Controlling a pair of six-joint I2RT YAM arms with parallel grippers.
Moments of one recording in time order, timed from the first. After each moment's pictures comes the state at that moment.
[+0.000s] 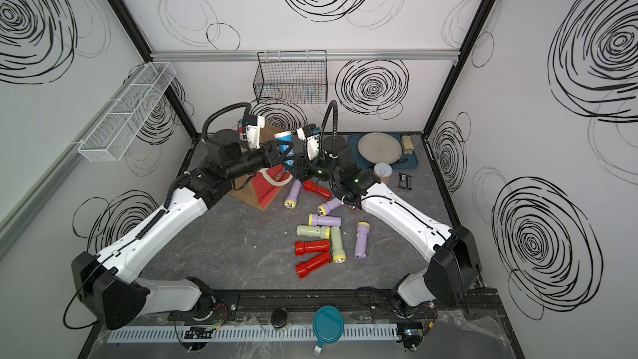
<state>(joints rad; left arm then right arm) -0.47 1.33 1.26 -0.15 0.34 -0.67 0.73 1.46 1.29 -0.06 -0.37 0.39</state>
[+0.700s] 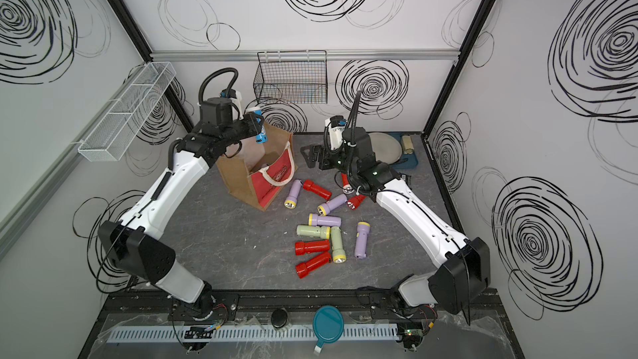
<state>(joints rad) -0.27 1.66 1.73 -0.51 0.03 -0.44 0.56 1.40 1.32 -0.27 -0.22 0.39</state>
